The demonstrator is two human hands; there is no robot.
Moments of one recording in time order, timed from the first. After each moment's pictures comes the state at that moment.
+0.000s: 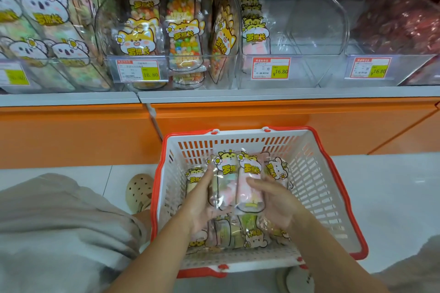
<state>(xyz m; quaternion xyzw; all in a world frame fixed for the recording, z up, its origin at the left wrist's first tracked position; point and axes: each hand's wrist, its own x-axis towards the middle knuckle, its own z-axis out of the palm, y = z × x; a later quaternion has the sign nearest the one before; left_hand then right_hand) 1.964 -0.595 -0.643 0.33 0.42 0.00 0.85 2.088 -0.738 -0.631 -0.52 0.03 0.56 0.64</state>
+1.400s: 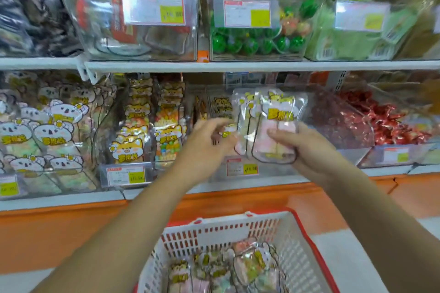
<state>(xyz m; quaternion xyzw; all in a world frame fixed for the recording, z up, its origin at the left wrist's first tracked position) 2.085 -0.533 -0.378 0.85 0.18 0.21 0.44 2.223 -0.694 -0.374 -0.59 -0.25 0.32 0.70</state>
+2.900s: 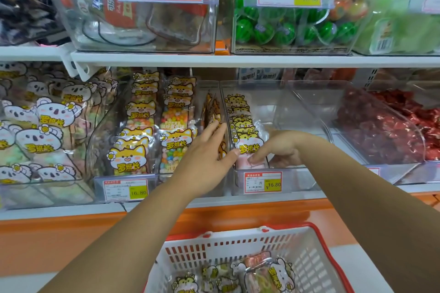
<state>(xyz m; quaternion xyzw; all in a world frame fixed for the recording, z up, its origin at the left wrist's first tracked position) 2.118 -0.475 -0.423 0.93 0.21 0.11 0.27 2.302 -0.579 -0.419 -0.80 -0.19 0.45 0.34</state>
